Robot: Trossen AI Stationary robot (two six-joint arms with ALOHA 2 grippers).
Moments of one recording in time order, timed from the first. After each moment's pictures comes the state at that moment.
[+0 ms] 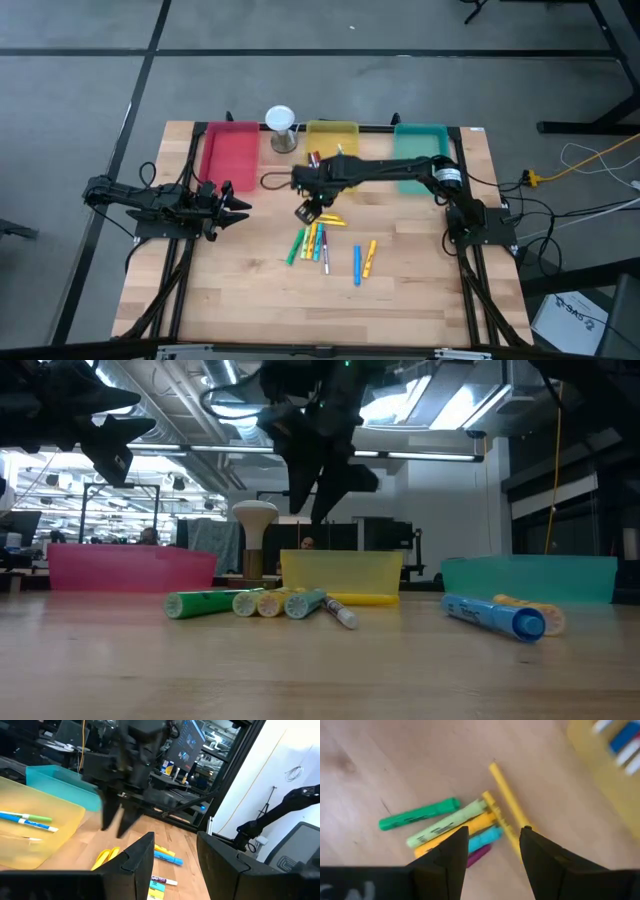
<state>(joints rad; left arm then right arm) -0.20 0.00 0.01 0.09 -0.17 -0.41 -0.06 2.12 1.96 -1.06 -0.04 0.62</state>
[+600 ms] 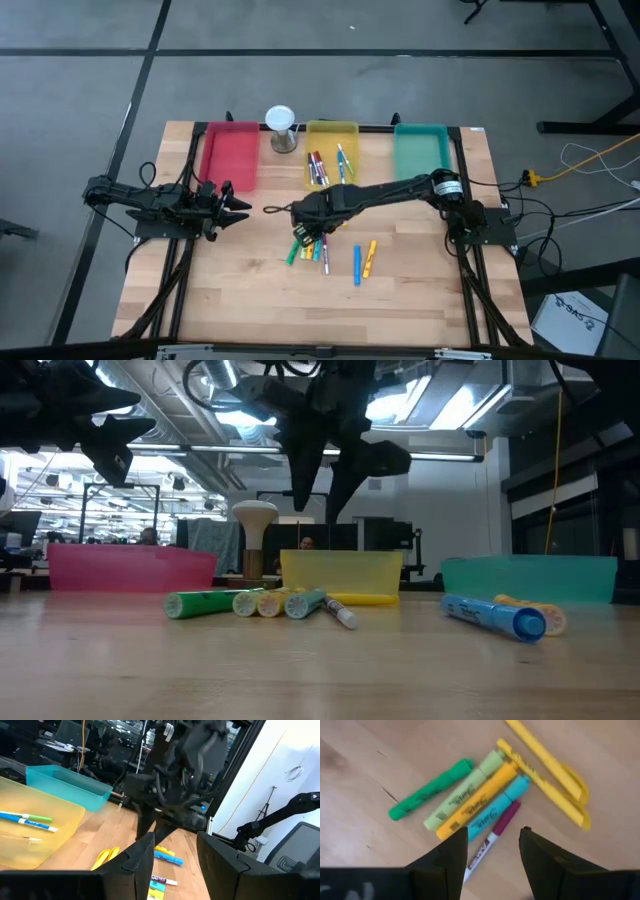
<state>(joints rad) -0.20 0.00 0.01 0.09 -0.17 -0.41 0.12 2.13 1.96 -1.12 0.06 1.03</state>
